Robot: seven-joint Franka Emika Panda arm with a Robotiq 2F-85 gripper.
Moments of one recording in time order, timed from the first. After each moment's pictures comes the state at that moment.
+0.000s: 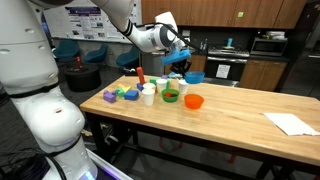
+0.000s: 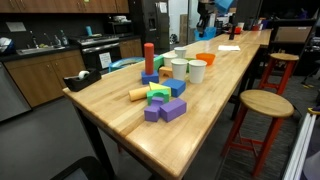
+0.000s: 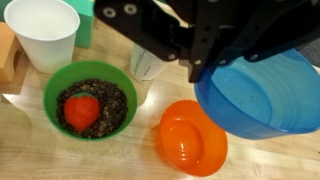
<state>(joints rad) -0.16 -0.02 -0.17 -2.15 -0.38 2.50 -0.33</state>
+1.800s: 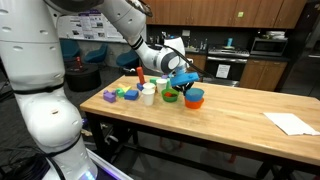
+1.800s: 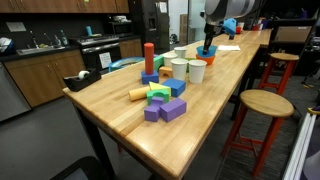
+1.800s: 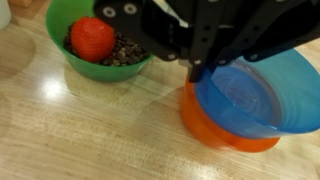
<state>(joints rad) -0.23 0.10 -0.18 -2.28 -0.09 2.76 -0.80</state>
